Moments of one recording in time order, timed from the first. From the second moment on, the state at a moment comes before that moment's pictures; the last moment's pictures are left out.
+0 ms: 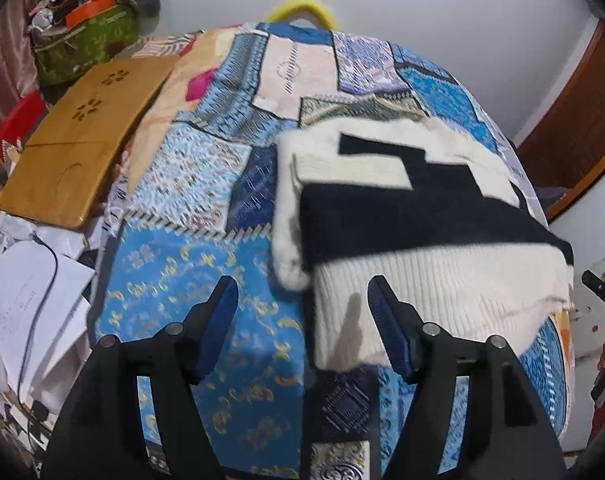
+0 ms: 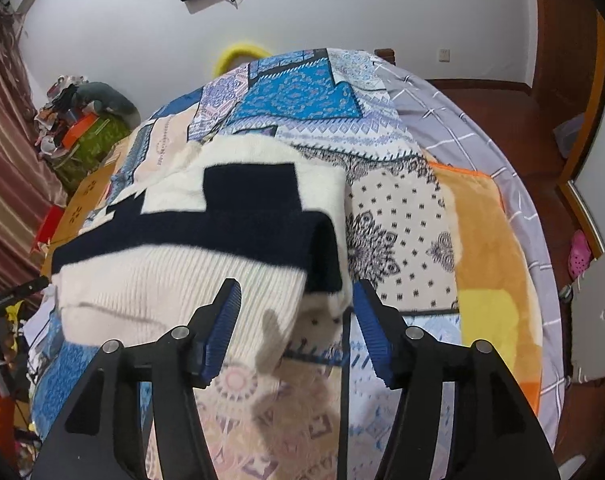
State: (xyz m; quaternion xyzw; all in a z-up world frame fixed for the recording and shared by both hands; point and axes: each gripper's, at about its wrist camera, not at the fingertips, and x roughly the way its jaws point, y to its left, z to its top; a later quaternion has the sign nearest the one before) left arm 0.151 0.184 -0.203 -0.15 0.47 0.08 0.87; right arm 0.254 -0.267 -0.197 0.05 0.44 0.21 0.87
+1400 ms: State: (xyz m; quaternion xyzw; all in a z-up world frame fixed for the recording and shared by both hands) left arm 0.170 0.164 -0.156 -0.19 0.40 0.00 0.89; right arm 0.257 -0.228 -0.172 0.04 0.37 0.25 0.90
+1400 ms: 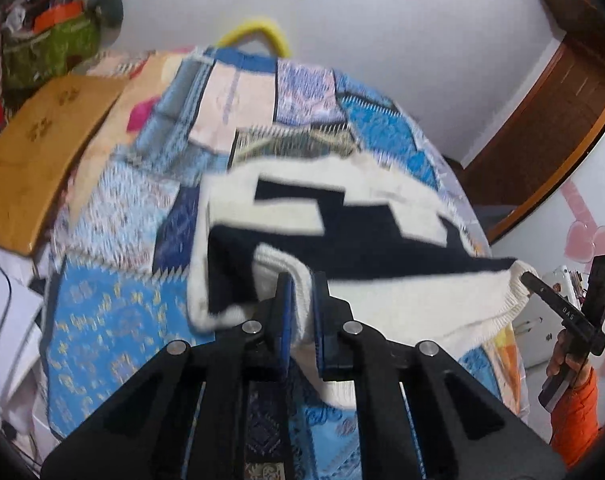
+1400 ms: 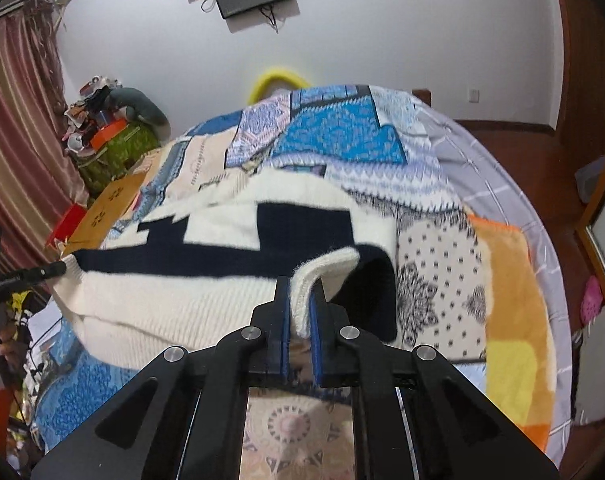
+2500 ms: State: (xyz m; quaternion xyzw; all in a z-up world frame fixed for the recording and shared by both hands) left arm 0.332 0.231 -0.208 -0.14 0.43 0.12 0.88; right arm 0.422 -0.207 -0.198 0.08 0.42 0.20 0.88
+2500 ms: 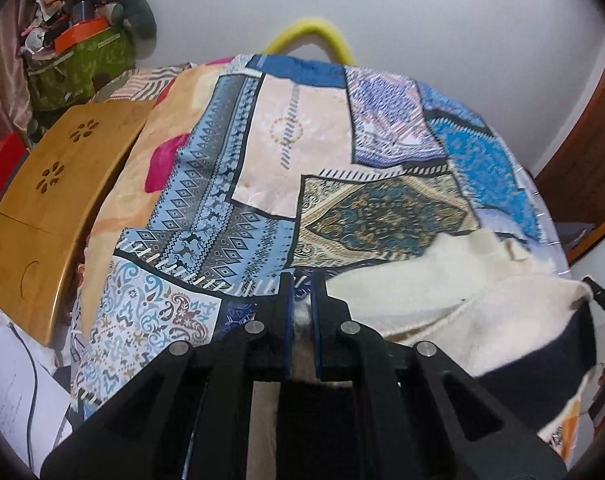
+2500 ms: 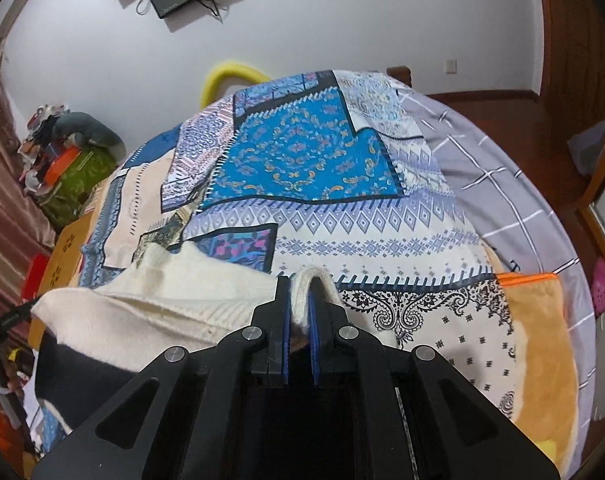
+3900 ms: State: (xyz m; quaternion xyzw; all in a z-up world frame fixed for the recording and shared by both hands) left arm 0.306 0.135 -0.221 -0.06 0.49 0.04 0.87; right arm 0.354 -0.096 -0.222 -0.06 0.45 0.34 0.83
